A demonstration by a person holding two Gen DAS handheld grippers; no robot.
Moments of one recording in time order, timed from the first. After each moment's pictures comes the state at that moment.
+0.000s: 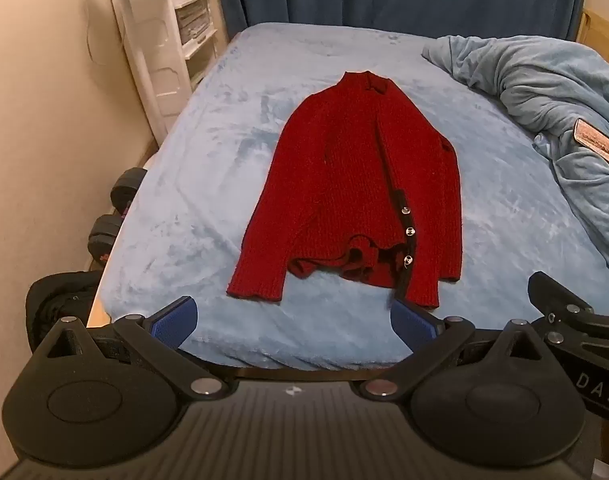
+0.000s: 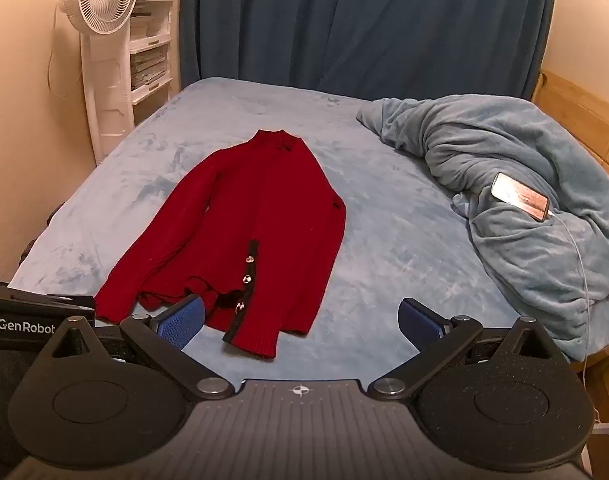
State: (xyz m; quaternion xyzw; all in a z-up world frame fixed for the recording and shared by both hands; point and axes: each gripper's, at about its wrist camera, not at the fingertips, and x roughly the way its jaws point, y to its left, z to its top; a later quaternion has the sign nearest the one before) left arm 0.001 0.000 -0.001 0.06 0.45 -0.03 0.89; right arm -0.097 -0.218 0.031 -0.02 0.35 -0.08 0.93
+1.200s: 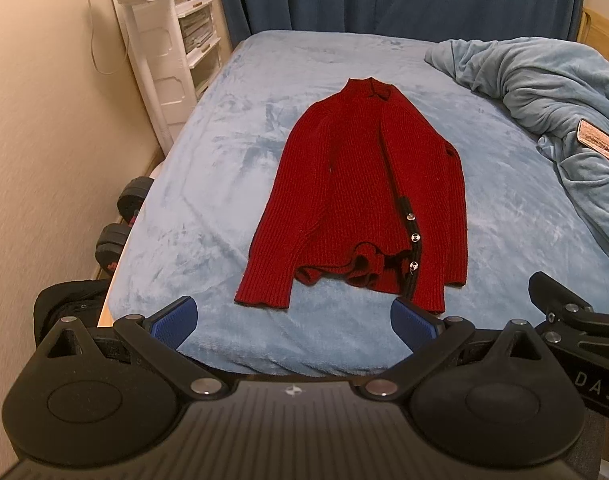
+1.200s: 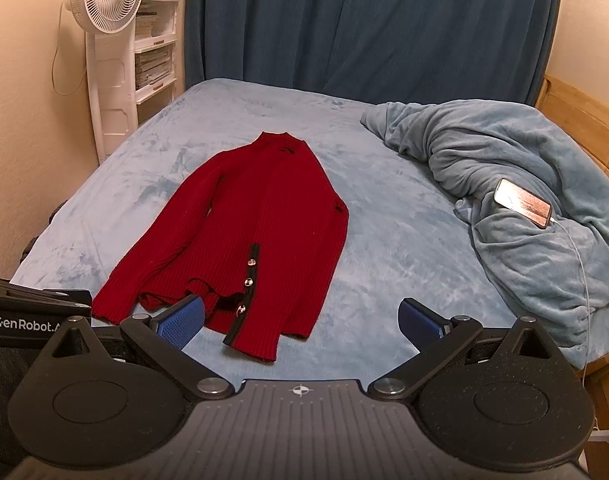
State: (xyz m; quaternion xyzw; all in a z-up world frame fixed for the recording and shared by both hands) left arm -0.002 -0.002 0.009 0.06 0.43 -0.02 0.90; right arm -0.094 -0.217 0.033 -0.04 0.34 -0.08 0.94
